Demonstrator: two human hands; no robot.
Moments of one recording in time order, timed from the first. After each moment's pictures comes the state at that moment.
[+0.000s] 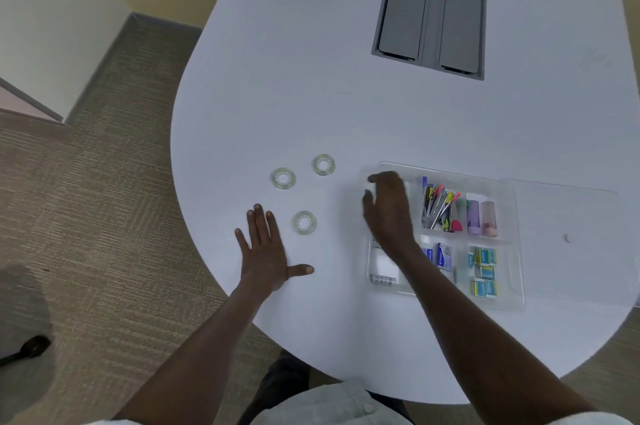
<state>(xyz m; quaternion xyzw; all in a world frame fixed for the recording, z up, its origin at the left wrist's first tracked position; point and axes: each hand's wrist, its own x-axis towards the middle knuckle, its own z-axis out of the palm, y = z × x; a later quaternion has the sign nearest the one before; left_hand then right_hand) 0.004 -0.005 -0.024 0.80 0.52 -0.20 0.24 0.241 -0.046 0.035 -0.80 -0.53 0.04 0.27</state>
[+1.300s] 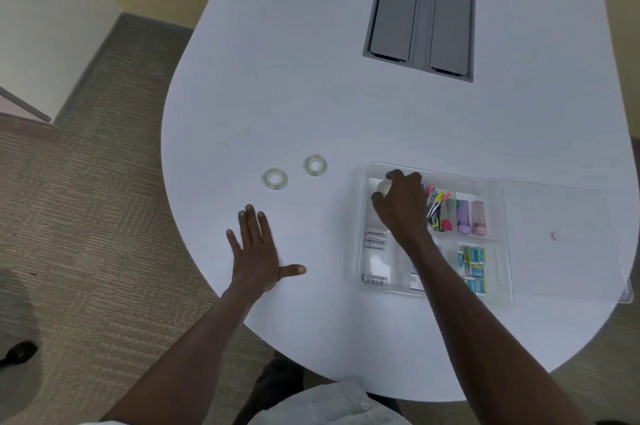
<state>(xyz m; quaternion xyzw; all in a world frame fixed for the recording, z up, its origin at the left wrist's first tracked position) 0.004 -0.007 -0.024 0.80 0.52 -0.19 0.24 0.270 -0.048 0.062 -0.90 -0.39 0.13 0.15</state>
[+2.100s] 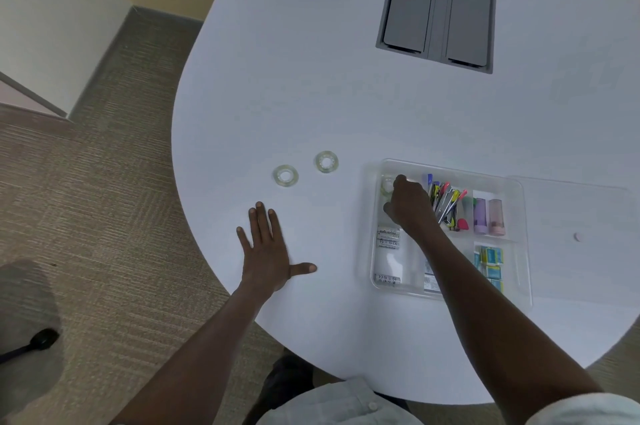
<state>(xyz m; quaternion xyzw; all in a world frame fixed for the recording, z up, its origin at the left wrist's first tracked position) 0.003 -0.006 -0.027 0.80 0.52 -0.19 0.24 0.281 -0.035 0.037 -0.87 -0.46 0.20 0.00</state>
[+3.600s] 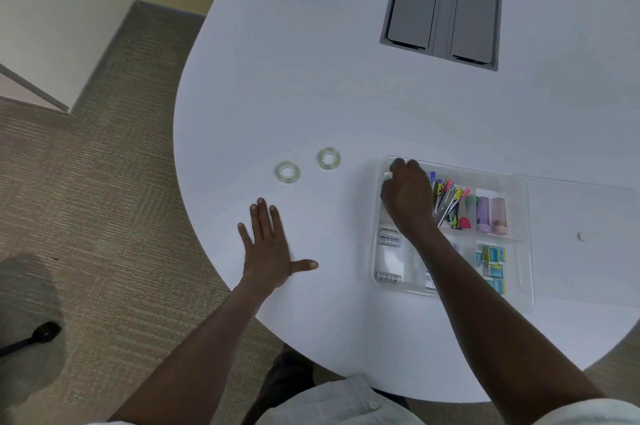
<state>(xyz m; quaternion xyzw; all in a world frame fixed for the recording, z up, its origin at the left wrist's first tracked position) 0.002 -0.008 -0.030 0.80 0.52 -0.17 0.23 0.269 -0.029 0.033 -0.87 -0.48 0.05 0.13</state>
